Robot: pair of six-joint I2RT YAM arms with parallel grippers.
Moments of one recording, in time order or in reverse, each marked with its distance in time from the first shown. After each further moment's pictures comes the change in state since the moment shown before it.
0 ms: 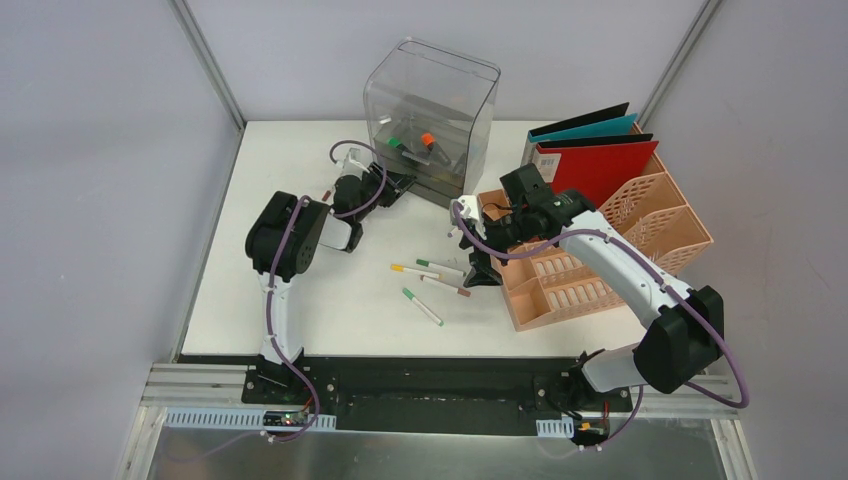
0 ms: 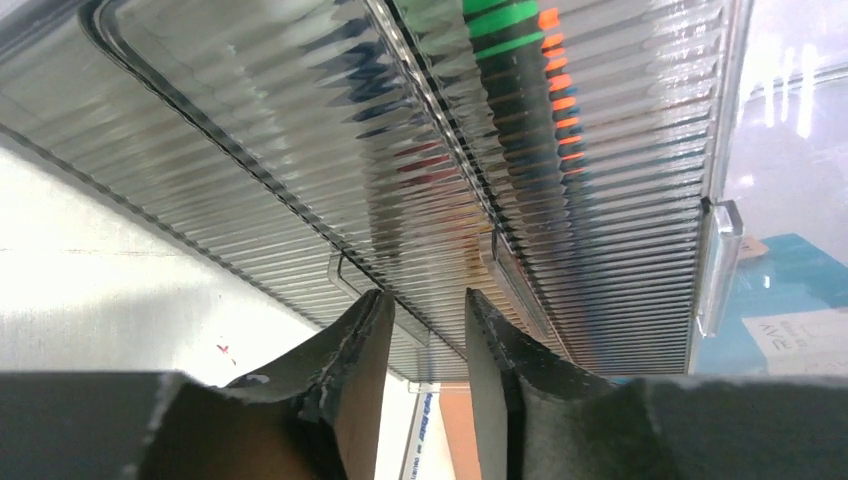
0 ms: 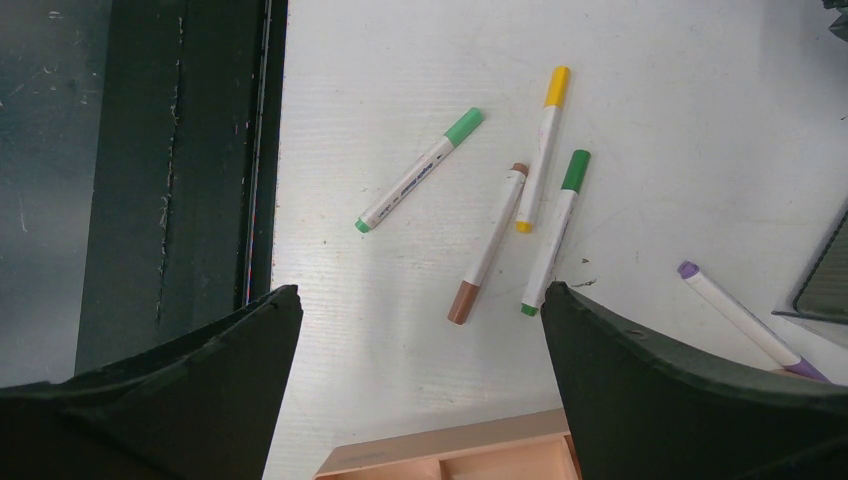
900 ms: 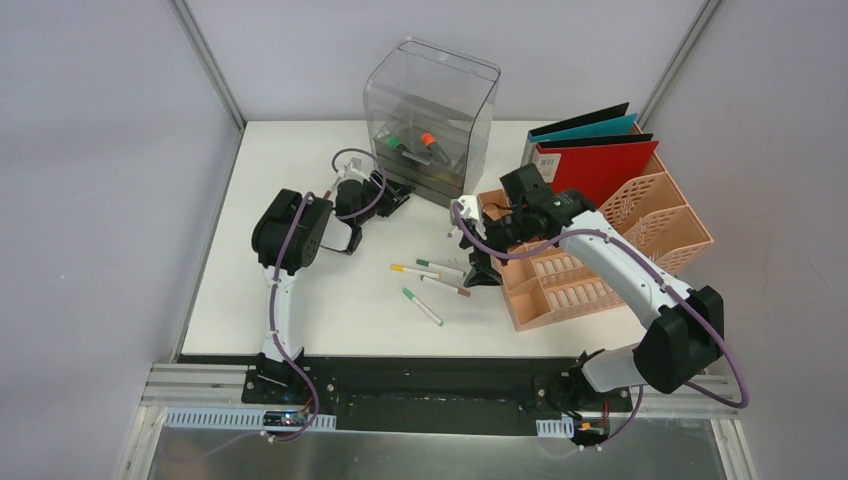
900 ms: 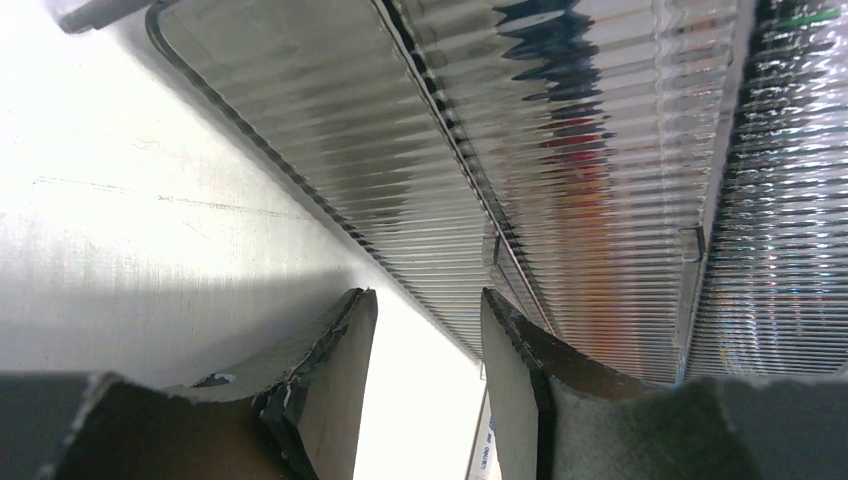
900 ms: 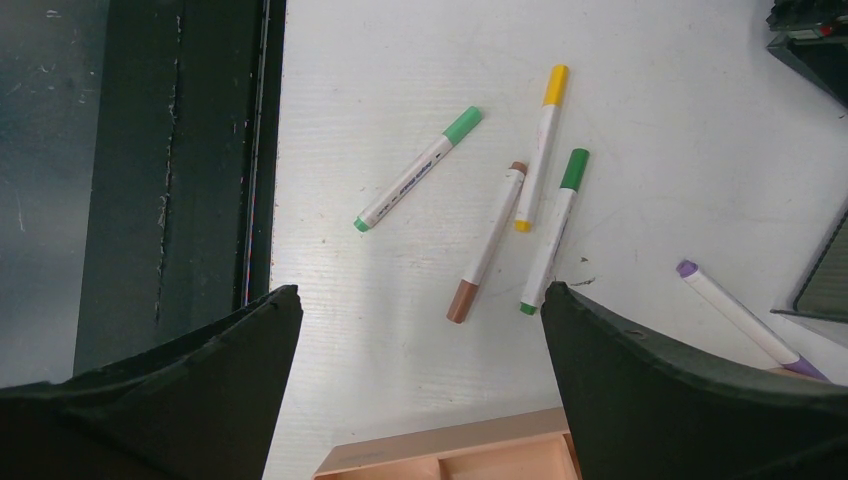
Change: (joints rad) left arm 0.019 0.074 0.008 -0.041 0.027 0.001; right arm 0.000 0.000 0.000 0.000 0.003 -0.001
